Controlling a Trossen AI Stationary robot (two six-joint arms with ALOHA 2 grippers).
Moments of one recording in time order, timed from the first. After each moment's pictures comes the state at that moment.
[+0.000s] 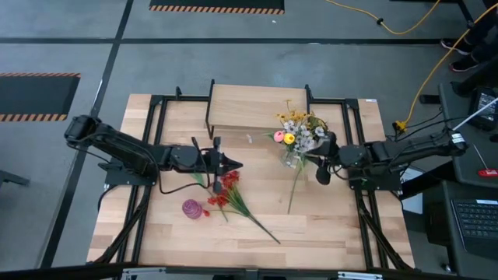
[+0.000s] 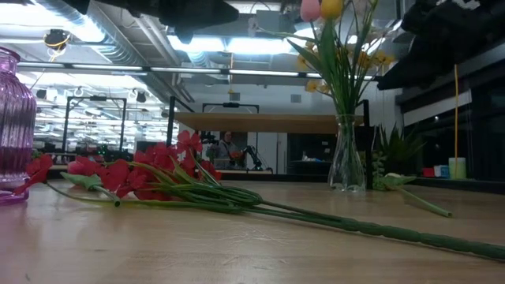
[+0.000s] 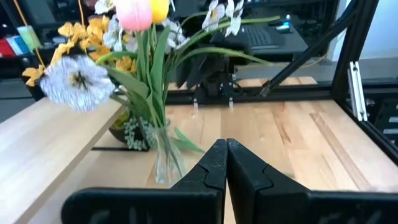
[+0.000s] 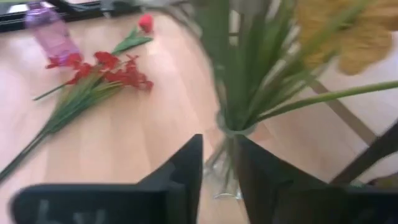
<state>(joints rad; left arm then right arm) -0.19 1.24 0.67 0.40 -0.30 0.00 0.19 0.67 0.45 -0.31 0.44 0.29</state>
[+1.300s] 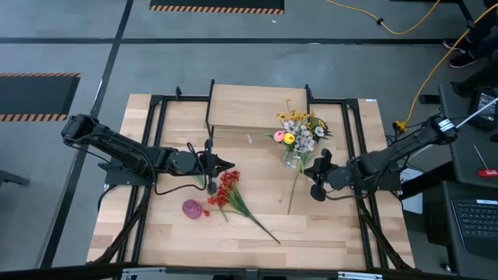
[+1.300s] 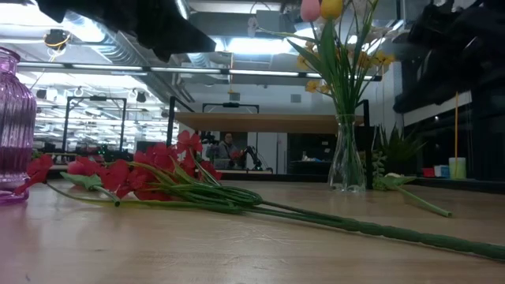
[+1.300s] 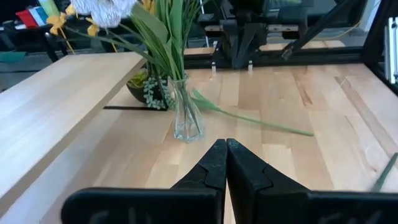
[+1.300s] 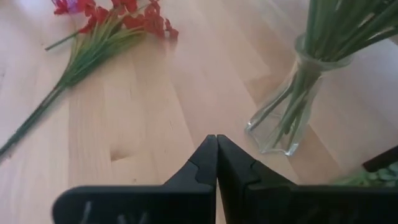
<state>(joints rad) -0.23 1.18 0.58 0.30 -0.42 -0.04 0.44 0.92 0.45 -0.30 0.56 0.55</state>
